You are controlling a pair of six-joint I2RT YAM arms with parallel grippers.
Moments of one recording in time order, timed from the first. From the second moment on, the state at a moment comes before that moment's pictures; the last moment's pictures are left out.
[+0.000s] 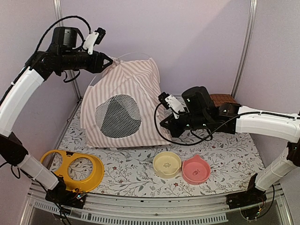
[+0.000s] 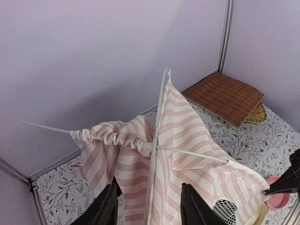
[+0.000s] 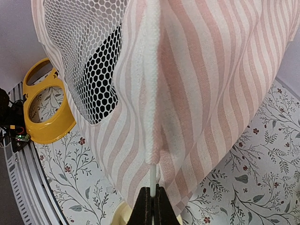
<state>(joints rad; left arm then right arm) -0.52 1.48 1.90 -0.77 0.04 0.08 0.99 1.48 1.22 -0.31 0.05 0.11</state>
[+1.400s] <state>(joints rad) -0.66 1.54 1.85 -0.72 0.00 0.03 0.92 1.32 1.11 -0.34 0.06 0.12</state>
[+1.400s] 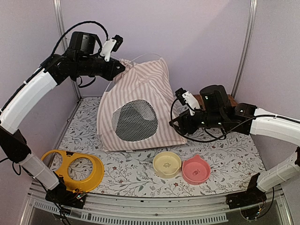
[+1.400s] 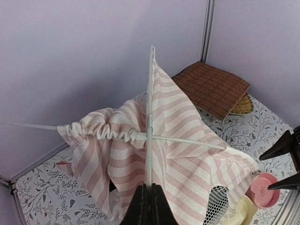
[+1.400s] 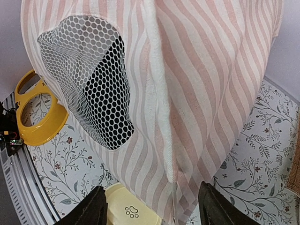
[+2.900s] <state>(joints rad) -0.81 1.67 1.78 -0.37 -0.18 -0.30 0.76 1.76 1.84 -0.47 0.02 -0.01</state>
